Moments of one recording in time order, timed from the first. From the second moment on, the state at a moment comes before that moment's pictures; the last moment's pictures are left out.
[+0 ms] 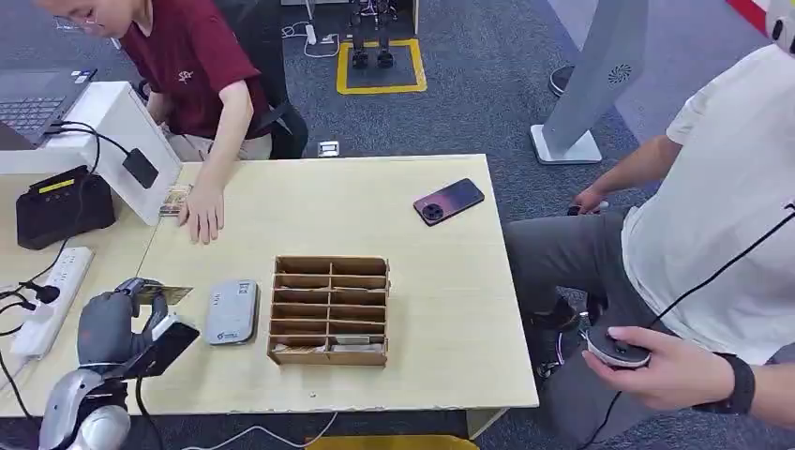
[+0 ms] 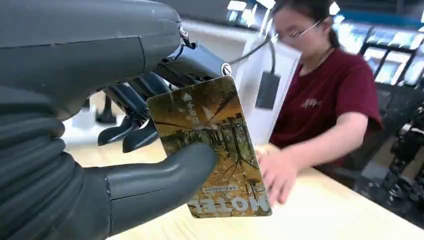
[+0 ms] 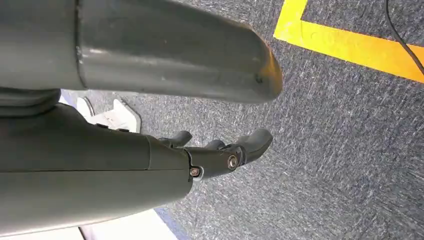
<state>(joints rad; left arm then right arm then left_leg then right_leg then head) -0.03 0.29 0.02 -1.30 -0.69 0.38 -0.32 -0.04 0.02 -0.61 -0.20 1.09 -0.11 -0.10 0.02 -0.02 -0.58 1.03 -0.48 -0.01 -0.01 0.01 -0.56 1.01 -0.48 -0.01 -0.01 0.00</state>
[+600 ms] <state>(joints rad) -0.08 0.18 0.04 -1.34 -0.33 0.05 -0.15 -0.04 0.02 -0.64 -0.20 1.11 -0.12 -0.09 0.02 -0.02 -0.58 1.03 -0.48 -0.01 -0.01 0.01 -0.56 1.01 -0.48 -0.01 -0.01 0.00</state>
